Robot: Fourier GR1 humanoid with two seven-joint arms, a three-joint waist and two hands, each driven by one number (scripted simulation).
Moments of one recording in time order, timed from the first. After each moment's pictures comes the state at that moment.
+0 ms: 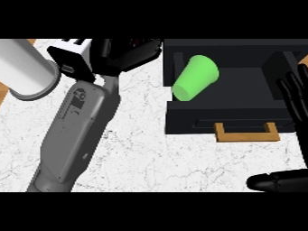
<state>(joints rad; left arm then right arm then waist) -0.86 0.00 -0.06 -1.20 0.22 0.21 -0.17 -0.06 -0.10 -0.09 -2.07 -0.17 0.16 0.15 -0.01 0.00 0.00</state>
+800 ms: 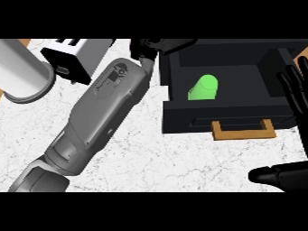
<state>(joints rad) -1.16 0.00 -0.20 -0.75 0.37 0.38 -0.27 -0.11 -0.12 -0.11 -2.05 -0.19 0.17 0.16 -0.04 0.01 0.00</state>
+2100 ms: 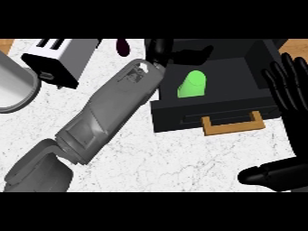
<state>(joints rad) -1.33 0.00 -0.57 -0.38 0.59 0.48 -0.31 -0.15 -0.10 -0.07 -2.01 -0.20 0.20 0.13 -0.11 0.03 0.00</state>
